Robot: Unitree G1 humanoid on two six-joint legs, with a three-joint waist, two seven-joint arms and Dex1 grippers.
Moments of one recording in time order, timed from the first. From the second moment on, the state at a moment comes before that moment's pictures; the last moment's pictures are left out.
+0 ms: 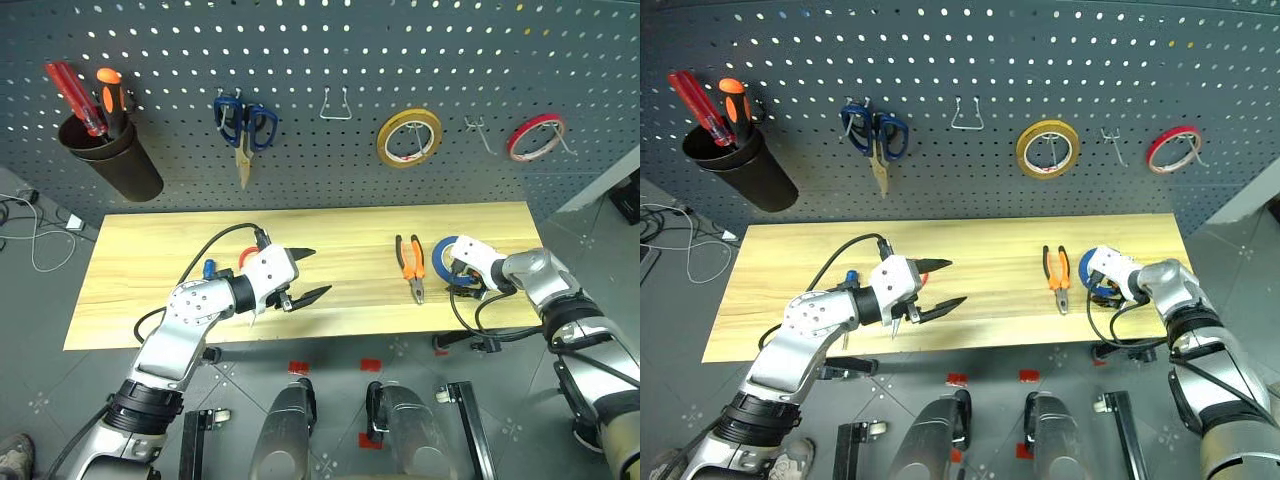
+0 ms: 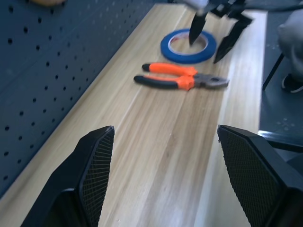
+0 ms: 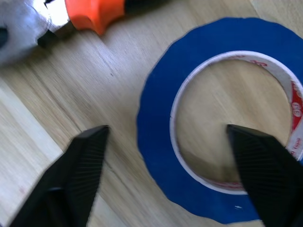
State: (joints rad) left arm -0.28 0.58 -0.15 -0.13 -0.14 0.10 -0.87; right arm -0.84 -0.60 0.33 1.05 -0.25 0.03 0.87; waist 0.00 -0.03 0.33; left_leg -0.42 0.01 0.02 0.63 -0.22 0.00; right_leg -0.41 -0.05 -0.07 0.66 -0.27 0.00
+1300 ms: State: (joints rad) left arm -0.48 0.33 -0.12 -0.15 -0.31 0.17 -0.81; right arm -0.56 -0.62 0.02 0.11 -0.35 0.05 0.44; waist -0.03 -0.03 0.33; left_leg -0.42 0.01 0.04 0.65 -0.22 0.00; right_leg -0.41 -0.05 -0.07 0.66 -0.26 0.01
